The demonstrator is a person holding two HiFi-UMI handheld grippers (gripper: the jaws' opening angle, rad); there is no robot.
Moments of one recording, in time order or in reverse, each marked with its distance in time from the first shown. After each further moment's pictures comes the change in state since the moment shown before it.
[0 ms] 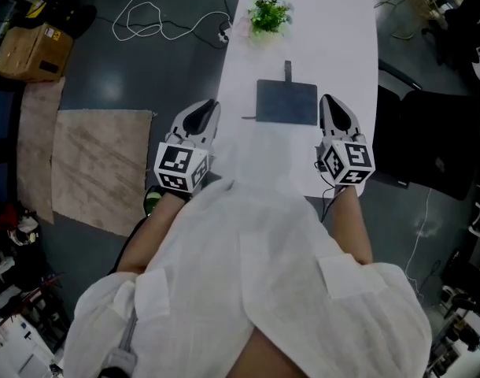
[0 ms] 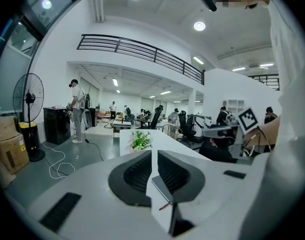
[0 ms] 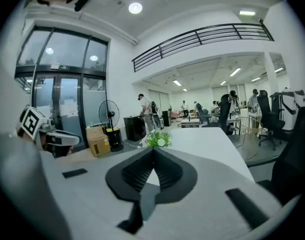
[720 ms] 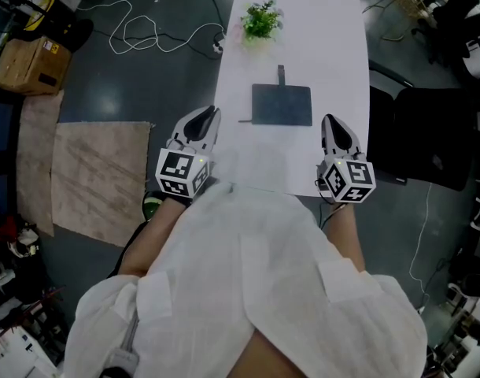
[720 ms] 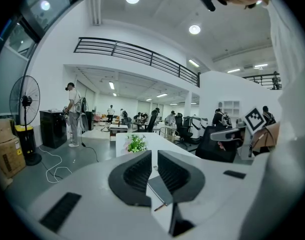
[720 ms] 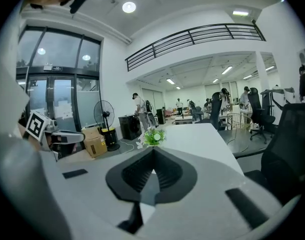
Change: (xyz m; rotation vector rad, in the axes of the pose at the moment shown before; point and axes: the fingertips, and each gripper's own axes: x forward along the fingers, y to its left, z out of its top) left arm -0.013 -0.023 0.008 0.026 -0.037 -0.035; right arm -0.062 -0.001 -0.013 0.049 0.026 -0.067
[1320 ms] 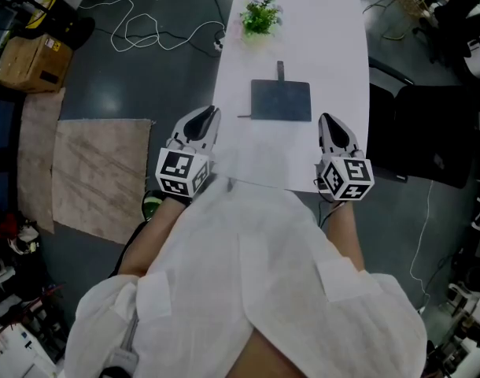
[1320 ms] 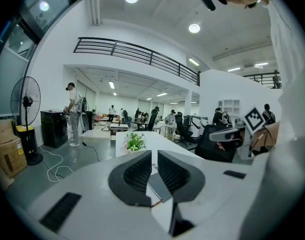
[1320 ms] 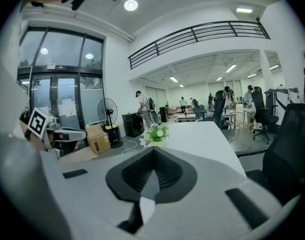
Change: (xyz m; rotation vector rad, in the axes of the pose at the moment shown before) left arm -0.010 -0.012 -0.007 0.004 0.011 0.006; right arm -0.008 0.006 -0.011 -0.013 0.025 0.037
